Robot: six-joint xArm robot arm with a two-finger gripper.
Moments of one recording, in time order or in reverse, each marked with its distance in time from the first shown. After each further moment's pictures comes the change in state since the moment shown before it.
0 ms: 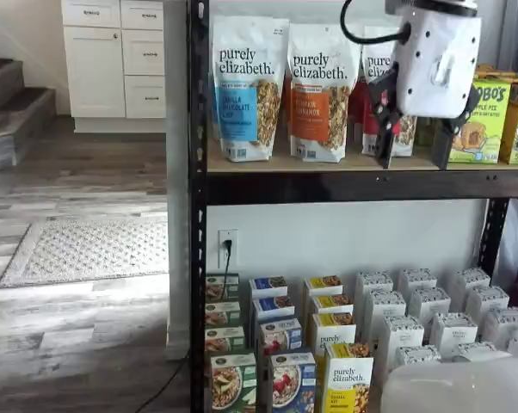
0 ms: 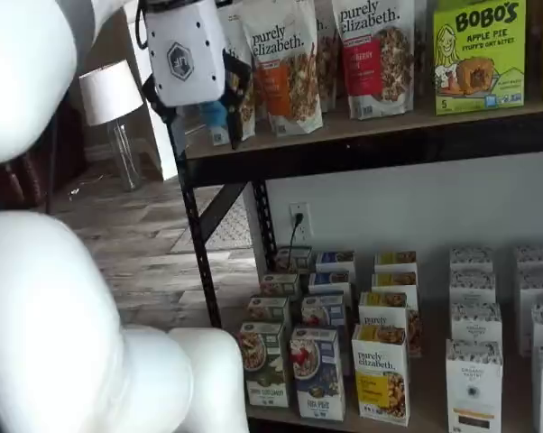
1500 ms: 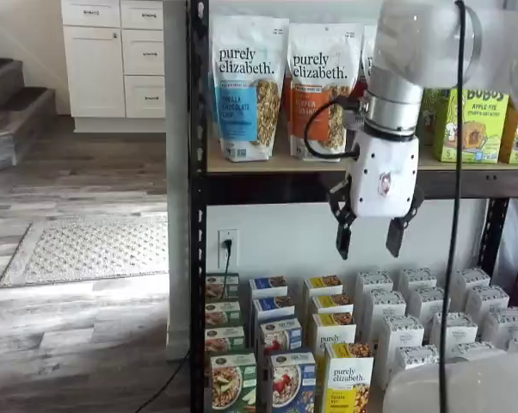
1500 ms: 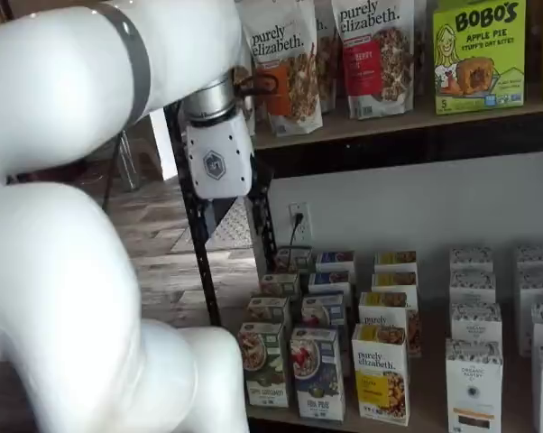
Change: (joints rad) arm 0.068 0.047 0.400 -0.022 -0.416 0.053
